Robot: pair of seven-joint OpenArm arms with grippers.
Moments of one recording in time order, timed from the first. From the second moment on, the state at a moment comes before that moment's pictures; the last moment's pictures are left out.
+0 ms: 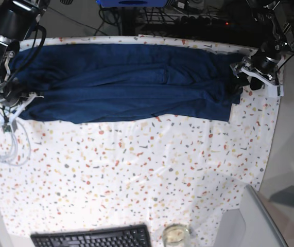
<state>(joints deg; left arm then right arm) 12.8 -8.7 -40.8 70.2 -23.7 -40.8 29.6 0.4 3.5 33.0 74.2 -7.9 32.6 -42.9</state>
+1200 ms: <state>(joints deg) 10.7 -14.7 -39.2 67.0 -22.8 -40.8 24.5 0.3 3.5 33.0 74.2 -7.9 32.6 -42.9</state>
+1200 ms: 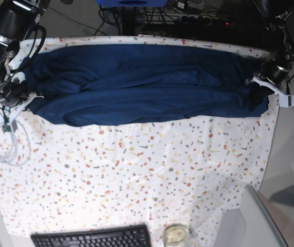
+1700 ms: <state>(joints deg) 24.8 -6.9 -20.8 96.7 -13.6 -33.0 24.4 0.8 3.3 33.5 74.2 -7.8 32.6 -42.9</state>
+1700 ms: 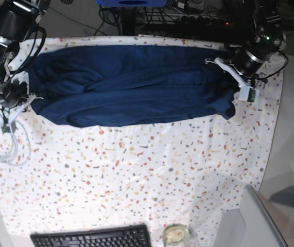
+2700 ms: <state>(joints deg) 17.9 3.2 6.3 90.9 -3.9 -17.2 24.2 1.8 4.9 38.3 74.2 -7.9 32.6 -42.9</state>
